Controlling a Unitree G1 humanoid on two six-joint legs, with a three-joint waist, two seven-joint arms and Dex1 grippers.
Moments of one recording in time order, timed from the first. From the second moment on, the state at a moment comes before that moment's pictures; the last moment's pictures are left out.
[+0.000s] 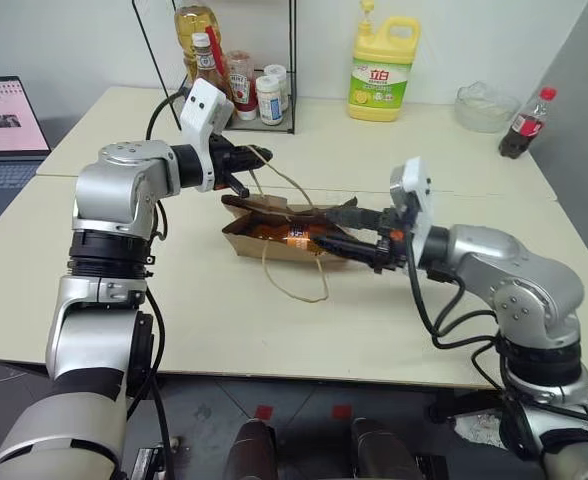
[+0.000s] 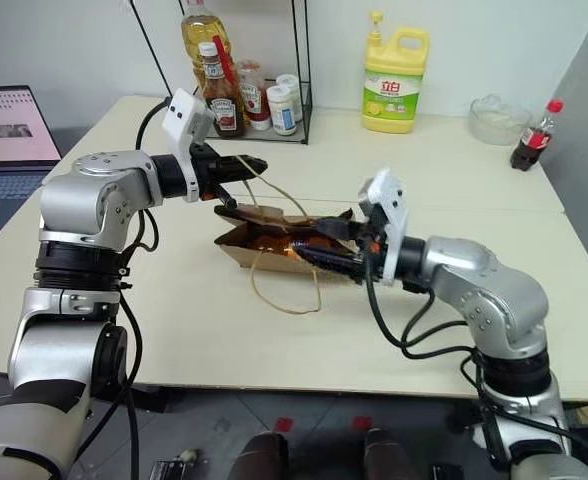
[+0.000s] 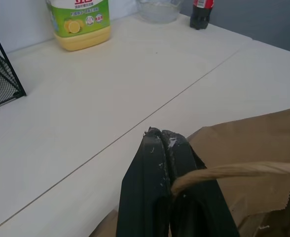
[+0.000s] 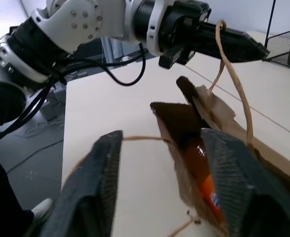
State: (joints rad) left arm -1.05 0.59 0.00 0.39 -0.27 0.71 -0.93; right arm -0.66 -0.35 0.03 -0.40 0.67 0.94 0.64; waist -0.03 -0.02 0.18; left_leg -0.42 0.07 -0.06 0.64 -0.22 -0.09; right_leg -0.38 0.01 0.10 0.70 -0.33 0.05
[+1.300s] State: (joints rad) left arm -1.03 0.57 0.00 0.32 -0.28 0.73 -0.91; right arm -0.78 -0.32 0.35 -0.05 0.33 0.83 0.57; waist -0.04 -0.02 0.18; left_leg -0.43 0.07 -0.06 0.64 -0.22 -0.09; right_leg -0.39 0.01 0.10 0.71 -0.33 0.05
